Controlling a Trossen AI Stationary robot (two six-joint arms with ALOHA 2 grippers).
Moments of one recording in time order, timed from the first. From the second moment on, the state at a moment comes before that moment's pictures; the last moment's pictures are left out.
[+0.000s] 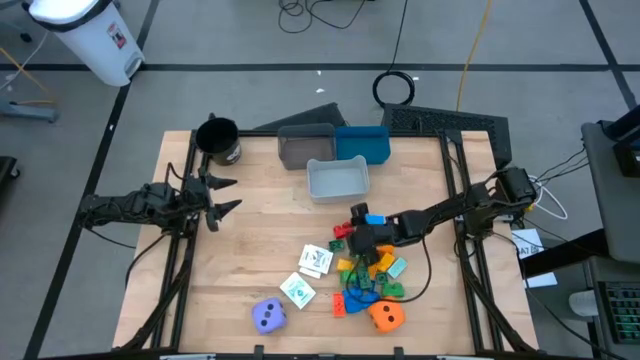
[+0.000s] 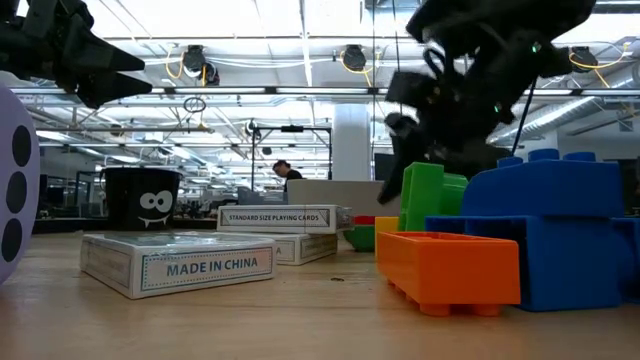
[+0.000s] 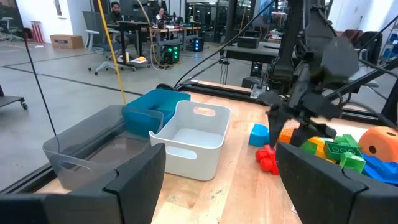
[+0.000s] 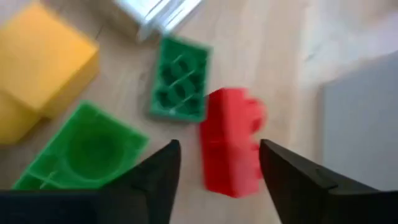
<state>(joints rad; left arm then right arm) -0.07 0.01 0.23 -0.29 -0.37 -0.10 0.21 1.65 0.82 -0.04 0.33 -0.29</state>
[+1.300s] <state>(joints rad) -0.07 0.01 0.23 -0.29 -0.37 -0.10 0.06 1.49 0.82 -0.05 0.10 -0.25</state>
